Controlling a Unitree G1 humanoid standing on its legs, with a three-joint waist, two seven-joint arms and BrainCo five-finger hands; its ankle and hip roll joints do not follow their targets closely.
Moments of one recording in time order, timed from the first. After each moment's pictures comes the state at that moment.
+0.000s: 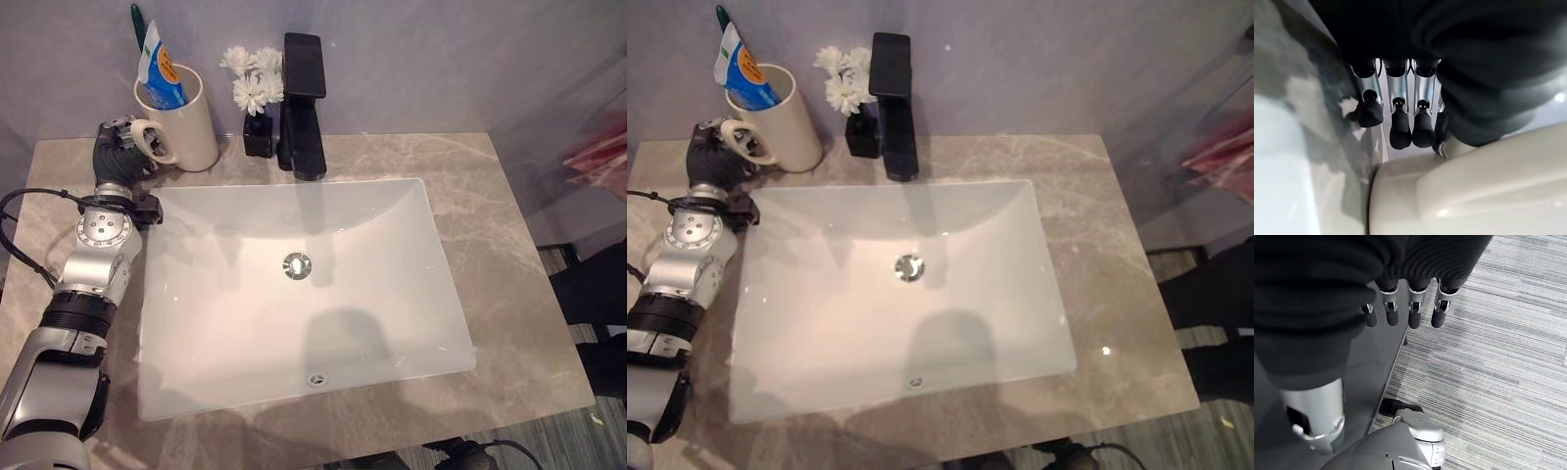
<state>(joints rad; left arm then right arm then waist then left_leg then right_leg) -0.76 0.79 -0.24 0.57 -0.57 -0.17 0.22 0.06 -0.37 0.42 0.94 0.07 -0.13 0.00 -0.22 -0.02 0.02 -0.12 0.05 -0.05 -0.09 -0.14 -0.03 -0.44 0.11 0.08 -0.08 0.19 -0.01</state>
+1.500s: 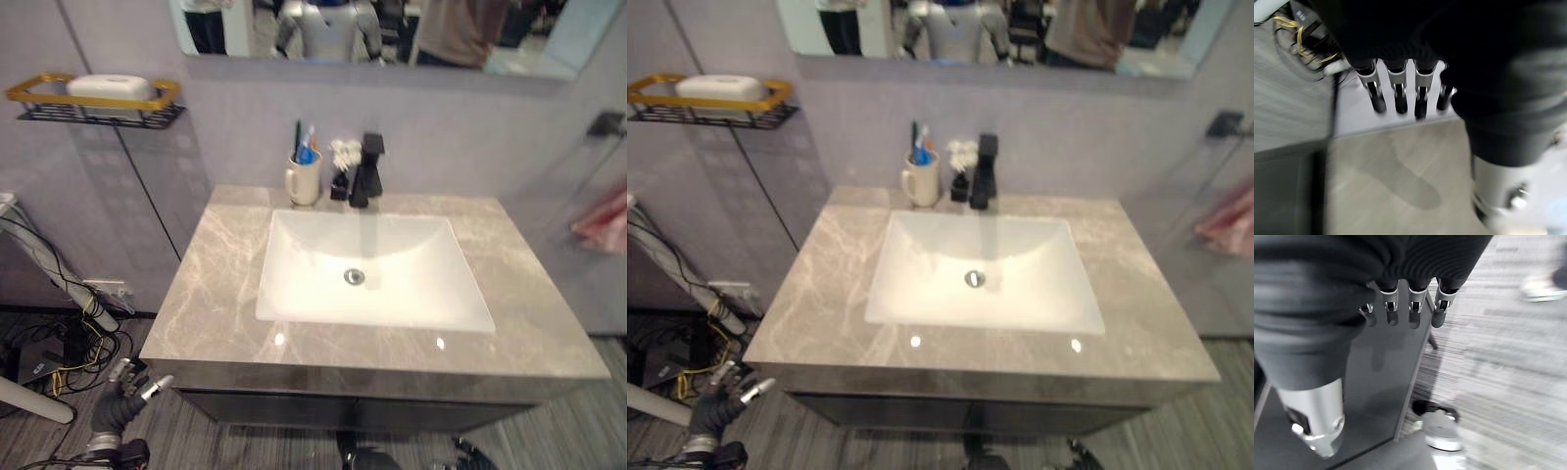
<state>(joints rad) 0.51 0.38 0.17 0.10 -0.36 -0.15 -0.01 0.19 -0.41 0.15 0.87 0.07 -0.12 0.05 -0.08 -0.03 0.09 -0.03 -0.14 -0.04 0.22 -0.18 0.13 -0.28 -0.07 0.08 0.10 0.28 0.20</state>
